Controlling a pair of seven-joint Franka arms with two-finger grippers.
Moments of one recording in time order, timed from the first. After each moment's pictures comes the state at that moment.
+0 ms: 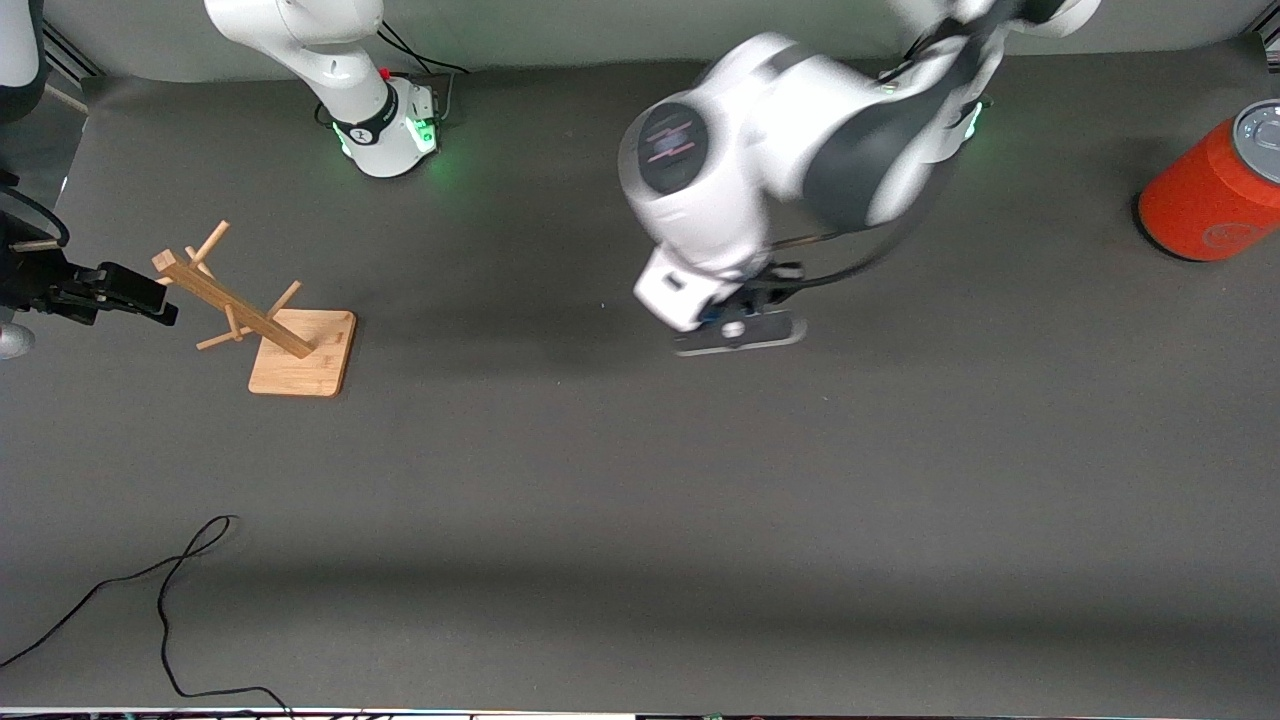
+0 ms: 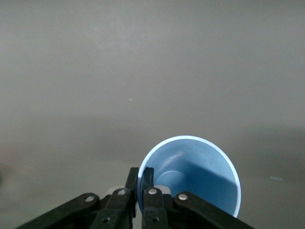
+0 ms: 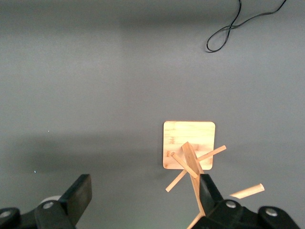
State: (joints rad) left arm -0.48 0.50 -0.27 -1.07 0.19 1.40 -0.79; right arm 0.01 0.05 -0.06 -1.56 0.03 1.57 0.01
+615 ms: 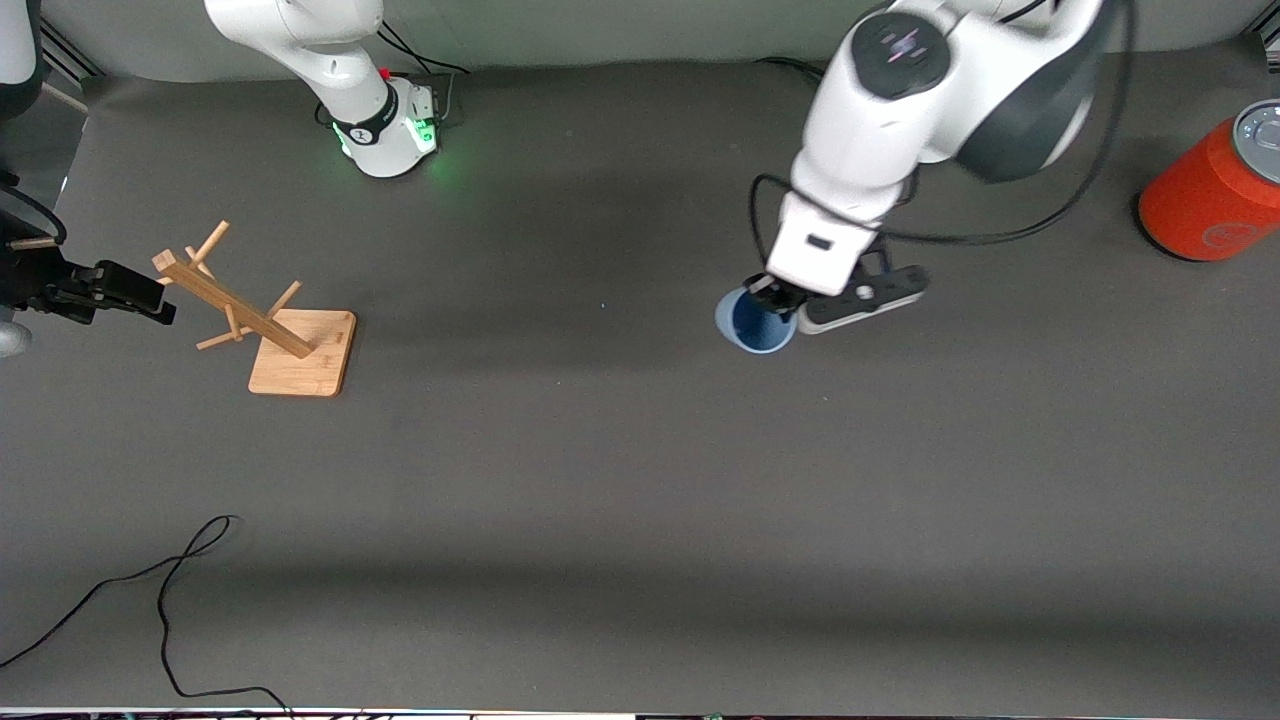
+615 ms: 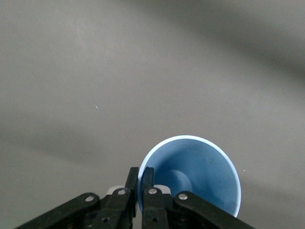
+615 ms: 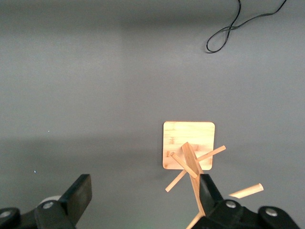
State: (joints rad) left arm -0.35 0.17 -0.28 -1.71 0.06 1.98 -1.03; right arm 0.01 0.05 -0.06 -1.56 0.03 1.57 0.01
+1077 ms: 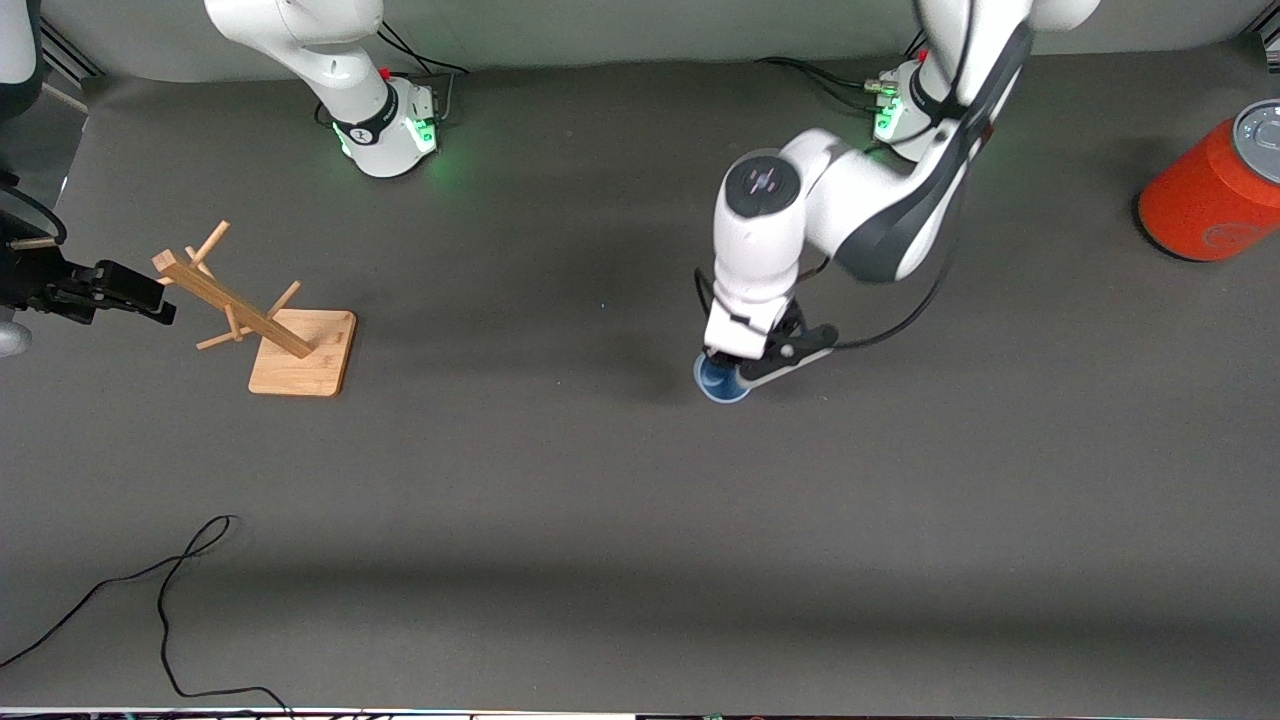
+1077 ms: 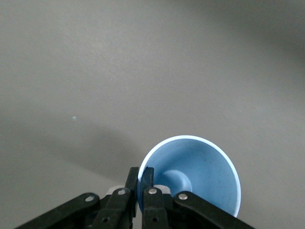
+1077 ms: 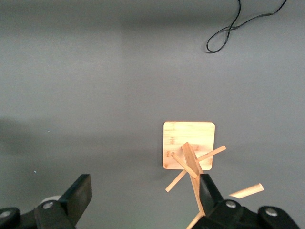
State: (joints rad) left arm -0.41 0.44 -0.28 -1.78 0.35 2.24 -1.34; right arm 0.01 0.05 -0.06 -1.56 0.03 1.57 0.01
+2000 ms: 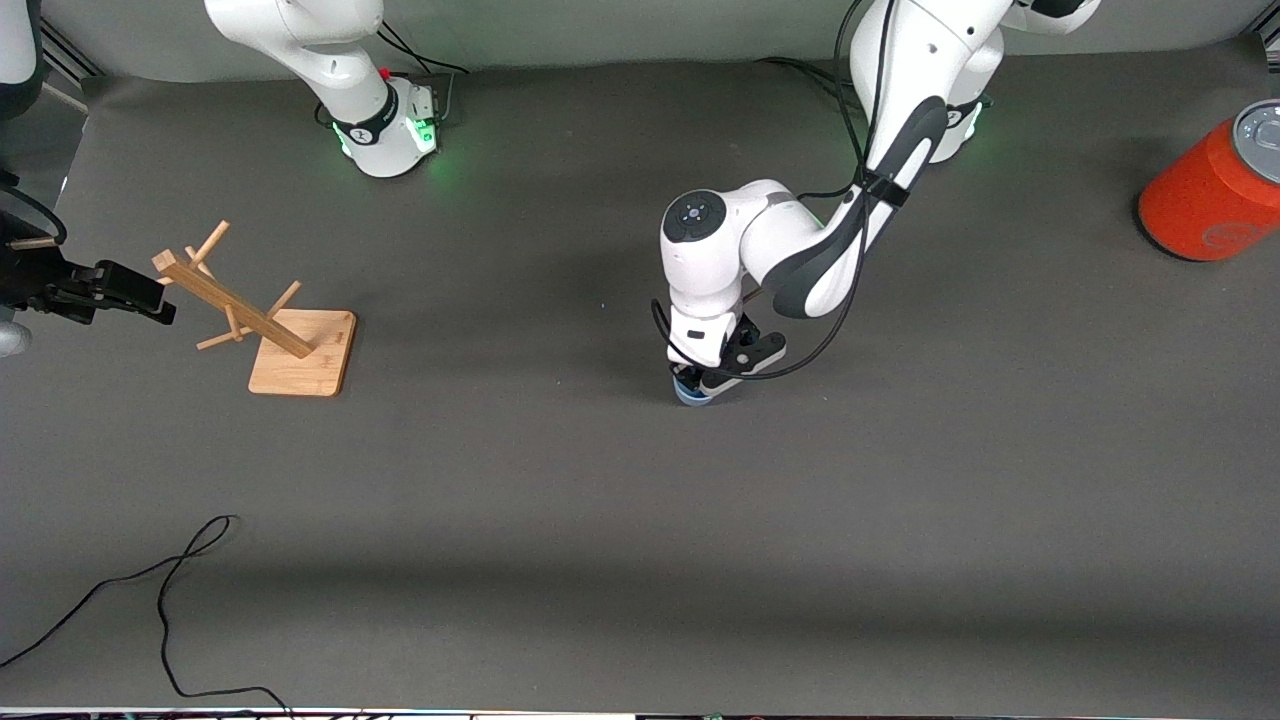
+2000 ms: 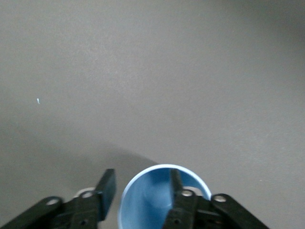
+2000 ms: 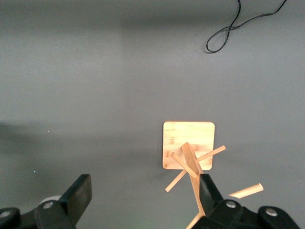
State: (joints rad) left arm -0.48 0.54 -0.28 -1.76 0.52 2.31 -1.61; right arm 0.01 0.05 -0.06 -1.56 0.03 1.57 0.01
